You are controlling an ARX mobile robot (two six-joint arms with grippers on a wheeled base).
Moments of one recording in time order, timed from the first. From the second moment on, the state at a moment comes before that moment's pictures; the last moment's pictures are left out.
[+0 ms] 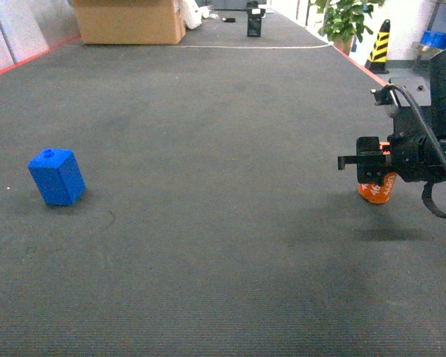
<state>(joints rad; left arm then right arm) 0.00 0.01 0.02 0.00 0.00 0.00 0.10 2.15 1.20 0.38 0.09 0.03</state>
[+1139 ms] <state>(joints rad) -0.08 1.53 0.75 0.37 0.05 0.03 0.10 1.29 0.33 0.65 0.11 0.12</state>
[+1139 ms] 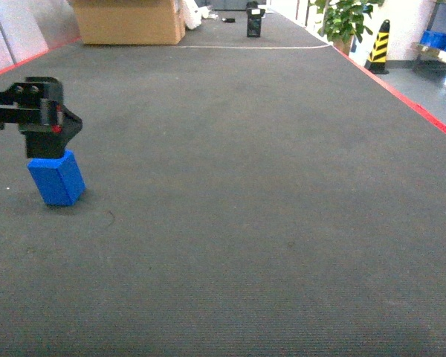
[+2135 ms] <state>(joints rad) 0.03 2.09 1.22 0.31 0.00 0.12 0.05 1.26 0.28 0.63 0.07 0.18</state>
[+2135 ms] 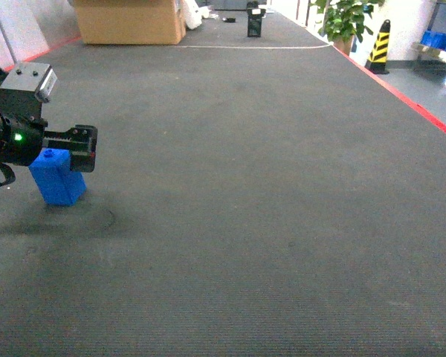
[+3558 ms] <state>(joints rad) 0.10 1.16 0.43 0.44 -0.03 0.11 0.27 0.62 0.24 0.12 0.34 0.09</state>
